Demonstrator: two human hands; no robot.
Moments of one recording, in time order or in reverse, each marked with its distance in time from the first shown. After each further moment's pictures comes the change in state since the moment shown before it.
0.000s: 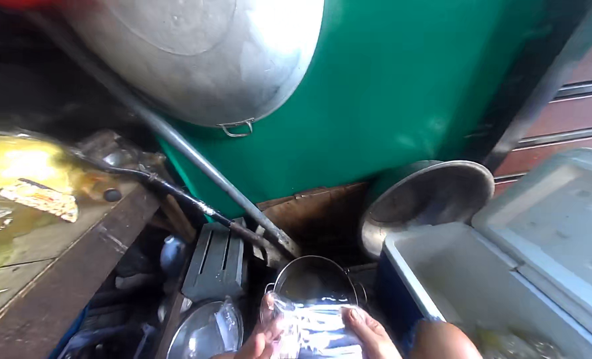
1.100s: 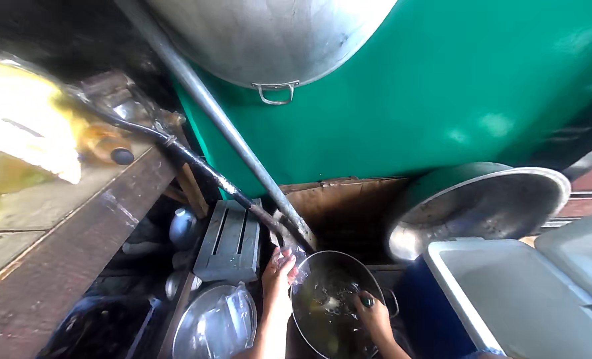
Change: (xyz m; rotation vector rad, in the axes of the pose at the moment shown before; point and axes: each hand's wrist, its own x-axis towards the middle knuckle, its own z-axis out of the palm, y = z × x) left_hand 0.093 0.028 -0.121 0.580 1.069 0.117; right_hand 0.155 0.125 -0.092 -1.323 0.388 0.102
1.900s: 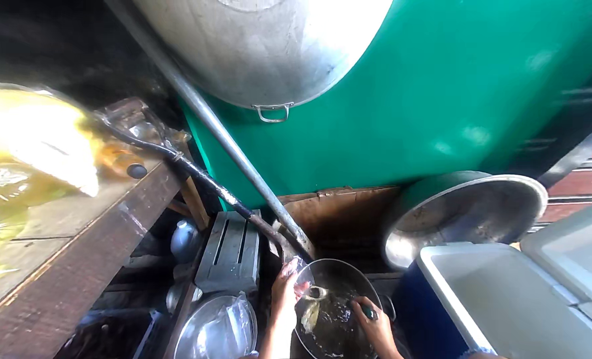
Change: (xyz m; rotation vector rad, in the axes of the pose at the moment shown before) left_hand -0.007 -0.016 0.001 0.106 -0.059 -0.148; right_hand -0.011 0.012 -0.001 0.274 0.114 -0.232
